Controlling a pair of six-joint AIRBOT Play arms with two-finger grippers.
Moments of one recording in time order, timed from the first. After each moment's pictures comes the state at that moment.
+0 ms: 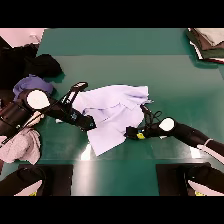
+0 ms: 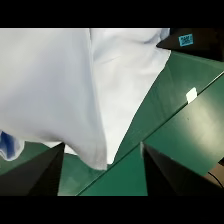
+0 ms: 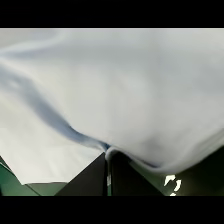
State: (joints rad) left arm -0.47 -1.04 0.93 1.04 -1.20 -1.47; right arm 0.56 -1.17 0.53 -0.62 0.66 1.51
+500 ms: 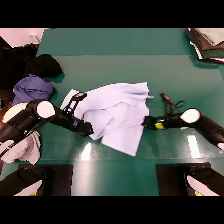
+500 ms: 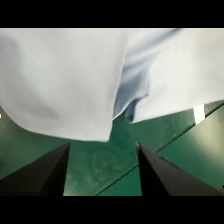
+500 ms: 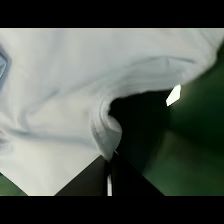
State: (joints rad) left arm -0.47 -1.04 0.77 1.05 -1.10 -1.49; right arm 0.21 -0.99 0.55 -0.89 0.87 1.57
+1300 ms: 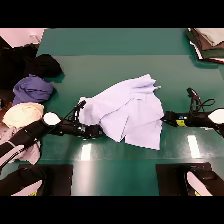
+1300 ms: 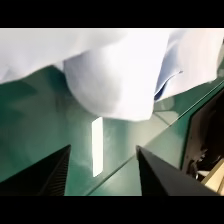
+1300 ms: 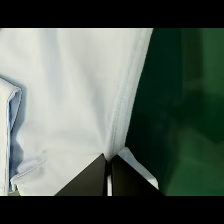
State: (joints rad) left arm -0.47 -1.10 0.54 0.49 -0.85 -1.31; right arm -0.05 -0.82 0.55 -1.00 1.00 1.54
